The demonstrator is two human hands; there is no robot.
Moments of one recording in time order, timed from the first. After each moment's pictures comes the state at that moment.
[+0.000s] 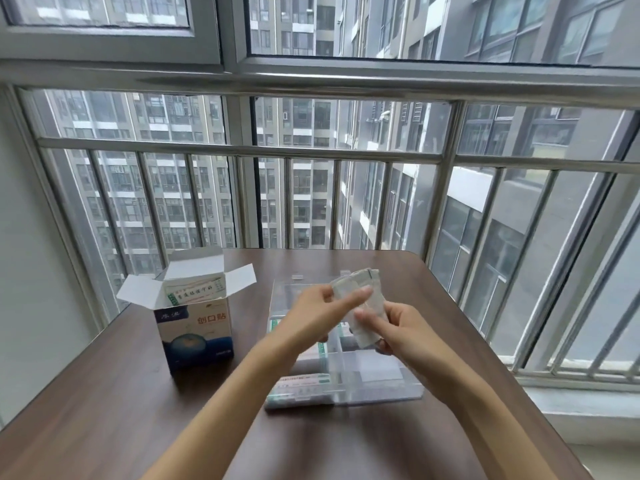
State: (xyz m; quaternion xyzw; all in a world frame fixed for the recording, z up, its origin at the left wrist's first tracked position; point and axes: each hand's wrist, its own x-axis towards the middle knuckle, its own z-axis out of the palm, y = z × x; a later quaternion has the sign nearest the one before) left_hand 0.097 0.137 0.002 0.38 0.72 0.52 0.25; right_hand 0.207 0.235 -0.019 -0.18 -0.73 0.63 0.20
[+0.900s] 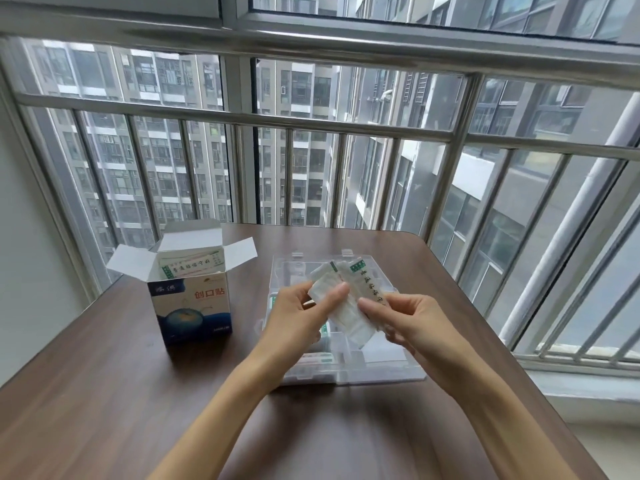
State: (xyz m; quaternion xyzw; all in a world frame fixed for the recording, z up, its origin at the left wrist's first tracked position) left_hand 0.098 0.117 -0.032 0.32 0.61 0.68 0.25; right_hand 0.213 0.234 -0.027 -0.19 -0.70 0.66 0.20
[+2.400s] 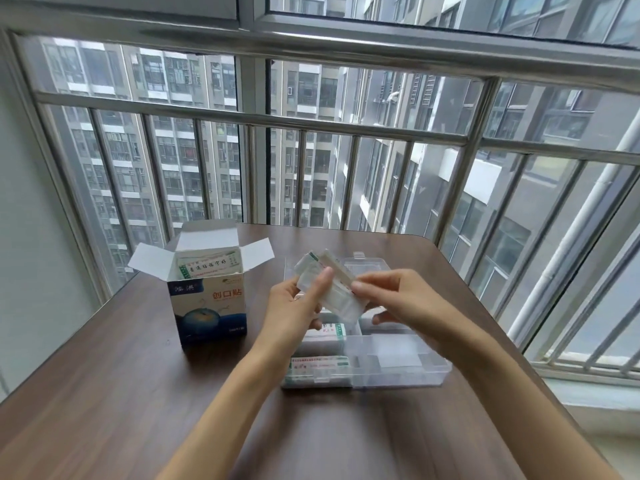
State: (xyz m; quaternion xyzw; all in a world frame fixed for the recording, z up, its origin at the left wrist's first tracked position) left_hand 0.078 0.111 -0.034 0.24 0.61 0.72 0.23; right_hand 0.181 0.230 0.002 -0.20 -0.80 0.55 0.12
